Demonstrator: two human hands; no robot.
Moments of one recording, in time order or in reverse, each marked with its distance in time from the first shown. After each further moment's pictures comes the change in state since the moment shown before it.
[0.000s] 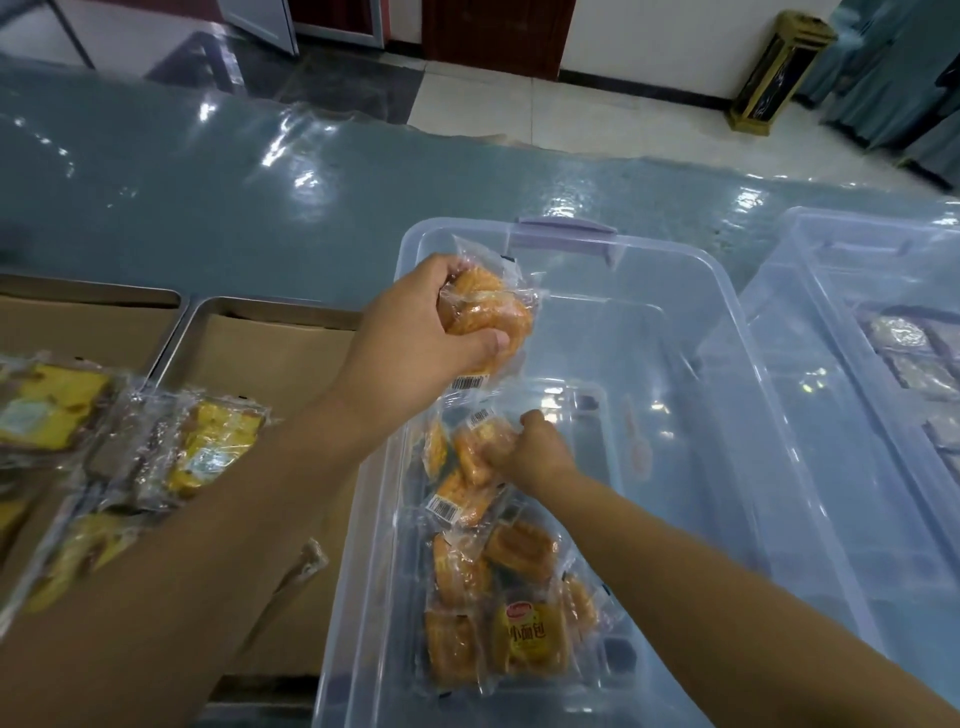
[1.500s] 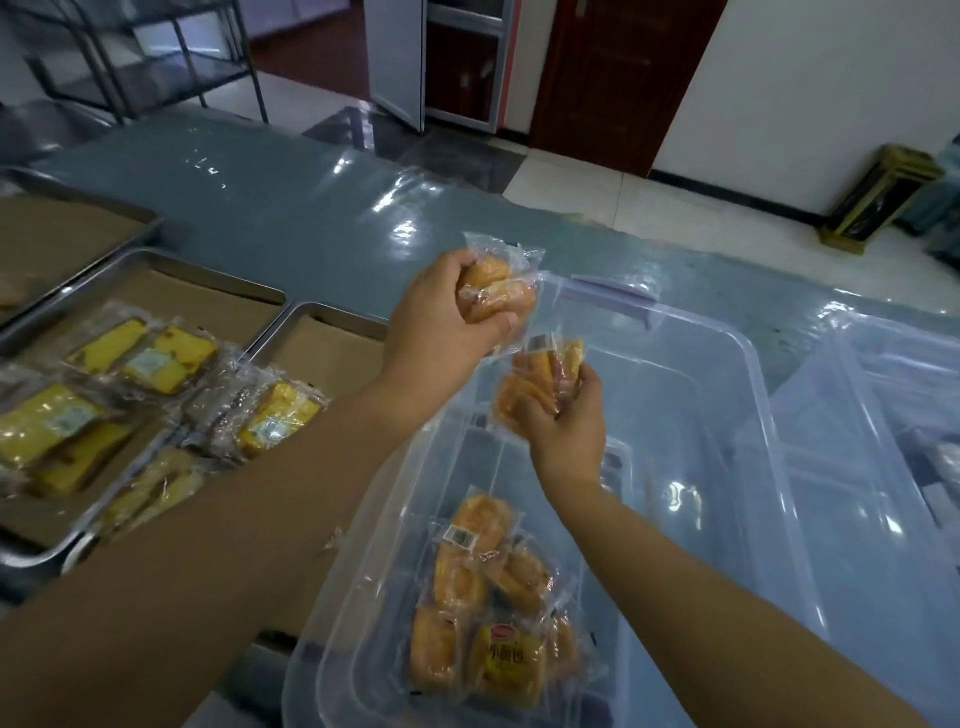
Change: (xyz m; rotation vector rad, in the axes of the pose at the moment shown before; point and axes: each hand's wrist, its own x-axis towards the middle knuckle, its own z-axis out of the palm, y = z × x) left_hand -0.012 0.020 -0.003 0.001 0.420 -0.008; right_hand -0.043 -0.040 -0.044 0.557 0.327 -0.556
